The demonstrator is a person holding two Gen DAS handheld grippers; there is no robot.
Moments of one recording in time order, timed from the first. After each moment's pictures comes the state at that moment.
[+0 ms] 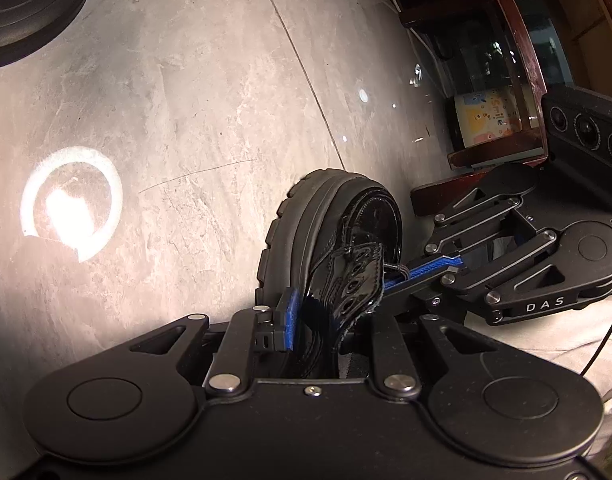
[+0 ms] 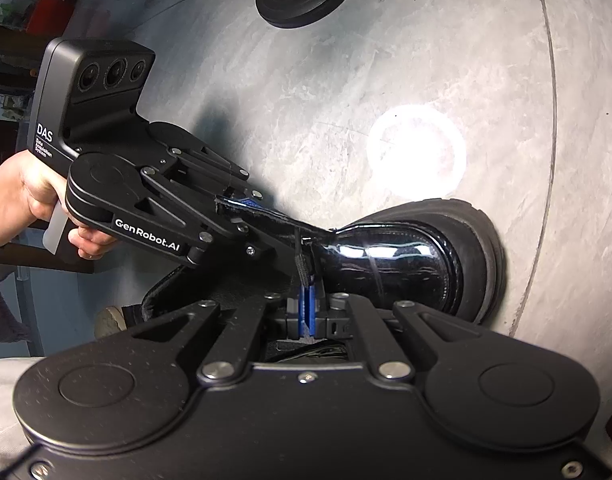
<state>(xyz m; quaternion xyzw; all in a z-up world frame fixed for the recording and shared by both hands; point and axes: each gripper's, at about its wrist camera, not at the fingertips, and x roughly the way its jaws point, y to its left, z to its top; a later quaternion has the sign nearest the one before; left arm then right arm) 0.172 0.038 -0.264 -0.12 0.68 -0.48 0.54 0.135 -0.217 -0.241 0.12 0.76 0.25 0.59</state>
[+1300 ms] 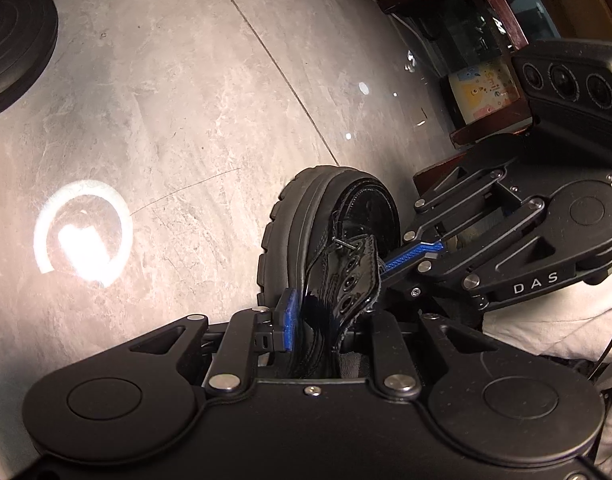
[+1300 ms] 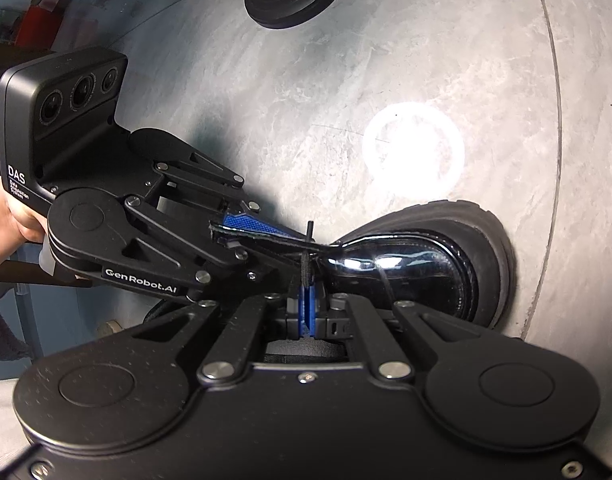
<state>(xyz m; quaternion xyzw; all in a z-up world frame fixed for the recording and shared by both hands) 0.164 0.030 -0.247 -0.05 0.64 -0.51 0.57 0.138 -0.206 -0.251 0.13 0.76 0.24 0.59</state>
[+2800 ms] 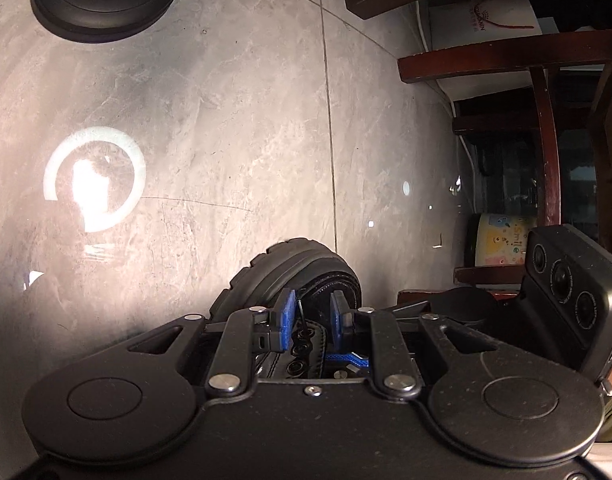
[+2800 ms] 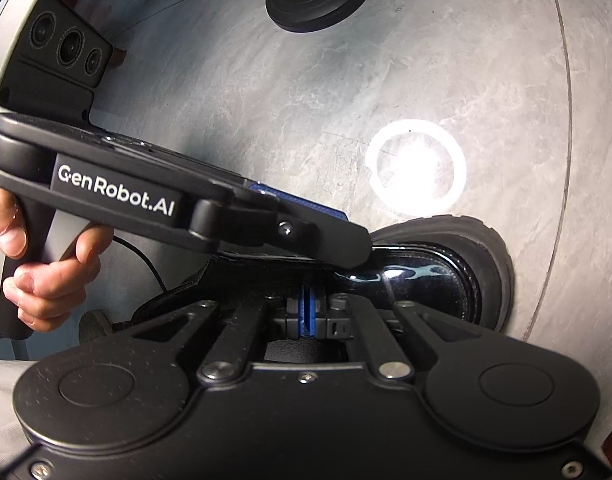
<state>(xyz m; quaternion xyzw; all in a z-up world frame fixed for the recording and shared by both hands) 0.178 0.039 -0.232 -0.25 0.70 -0.31 0.59 0.141 -0.196 -0.248 0.09 0.74 0.26 0.61</state>
